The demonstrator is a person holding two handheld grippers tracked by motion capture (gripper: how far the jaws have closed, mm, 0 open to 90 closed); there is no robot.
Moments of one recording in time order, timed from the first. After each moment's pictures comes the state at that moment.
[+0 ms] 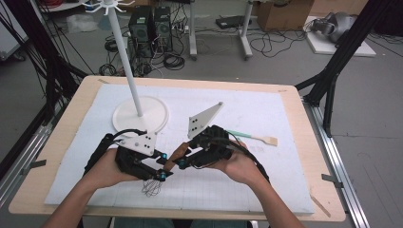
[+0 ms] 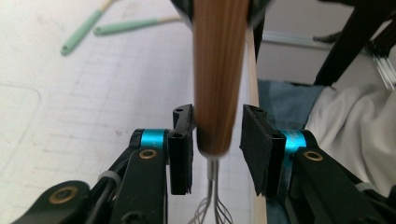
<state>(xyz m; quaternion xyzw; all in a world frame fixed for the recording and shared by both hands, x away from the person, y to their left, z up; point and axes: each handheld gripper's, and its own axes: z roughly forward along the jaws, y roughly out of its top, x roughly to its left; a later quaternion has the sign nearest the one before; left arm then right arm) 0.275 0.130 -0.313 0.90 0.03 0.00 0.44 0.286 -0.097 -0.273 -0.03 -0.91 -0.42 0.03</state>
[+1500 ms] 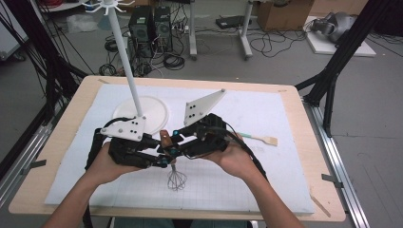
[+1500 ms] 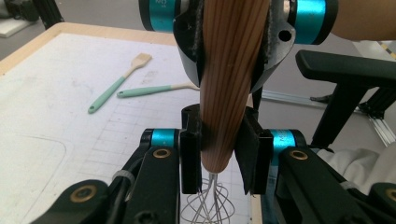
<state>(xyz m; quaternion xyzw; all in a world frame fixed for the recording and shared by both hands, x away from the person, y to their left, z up) 0.276 0.140 -0.290 0.84 0.05 0.00 0.53 0.285 -0.089 -0.238 -0.02 -0.88 -0.47 0.01</state>
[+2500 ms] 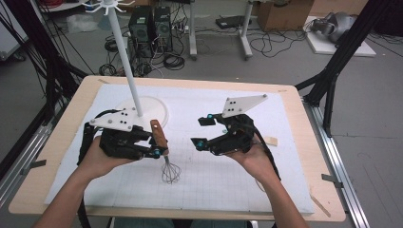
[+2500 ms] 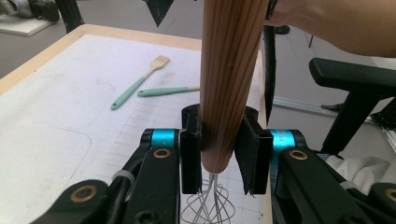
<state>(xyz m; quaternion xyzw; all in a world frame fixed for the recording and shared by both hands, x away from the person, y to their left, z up) 0.287 0.160 -0.280 0.84 0.08 0.02 0.53 0.302 -0.156 -0.266 -0.14 -0.83 -0.53 -0.05</state>
